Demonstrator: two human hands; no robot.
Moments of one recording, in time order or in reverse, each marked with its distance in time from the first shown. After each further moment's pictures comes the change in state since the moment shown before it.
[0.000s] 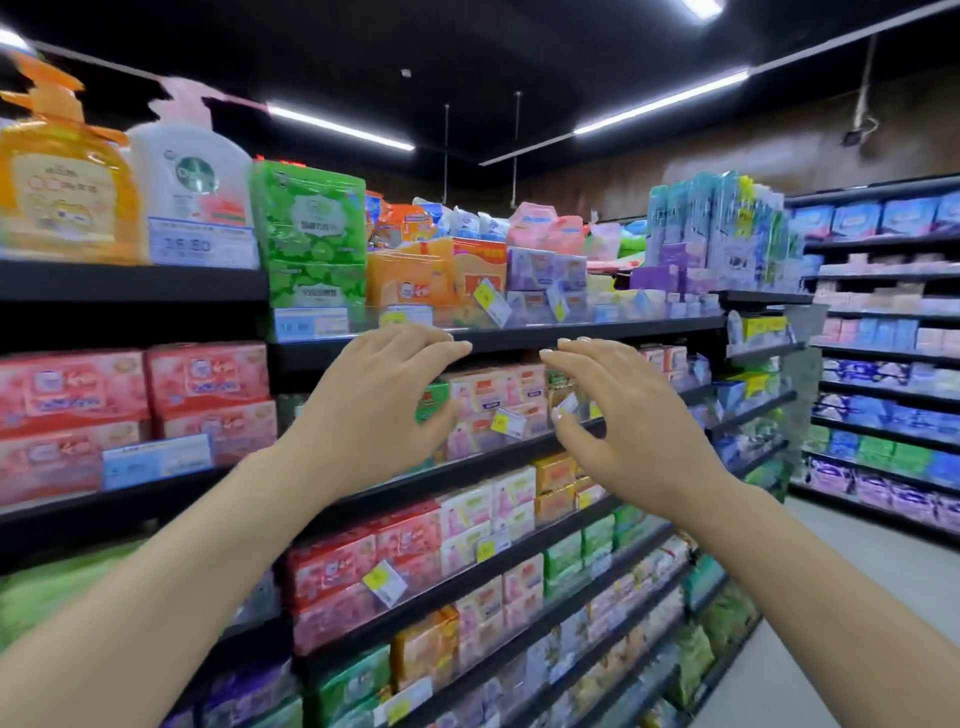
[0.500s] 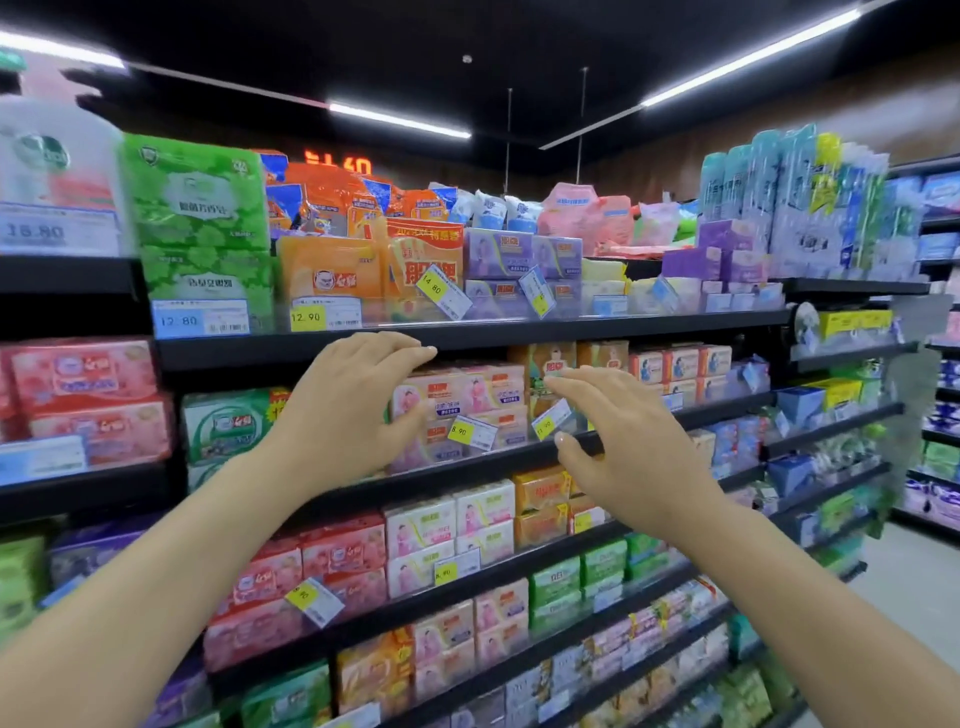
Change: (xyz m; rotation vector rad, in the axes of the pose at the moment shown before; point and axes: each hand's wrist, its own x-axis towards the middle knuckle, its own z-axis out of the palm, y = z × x) left_hand 0.071 0.045 0.100 0.127 -0.103 -0.183; right_hand -0.015 0.158 0.042 0.127 -0.052 -0.024
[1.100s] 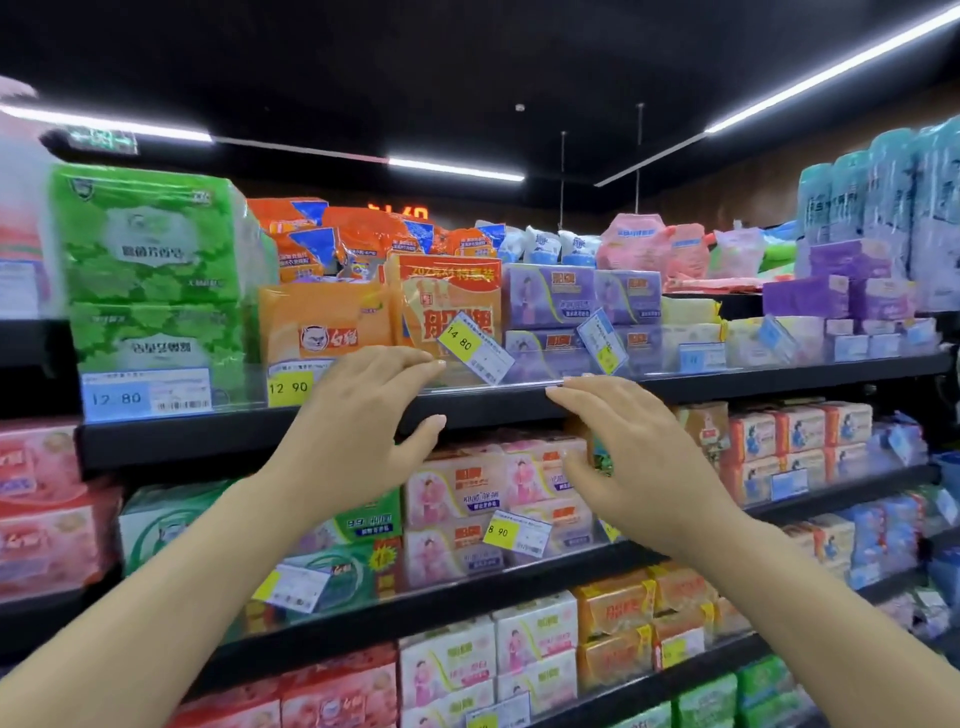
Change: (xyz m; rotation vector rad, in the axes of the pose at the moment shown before) left_hand 0.076 -0.067 0.066 0.137 0.025 -0.043; right_hand 0.111 0.069 0.102 0.085 0.074 -0.124
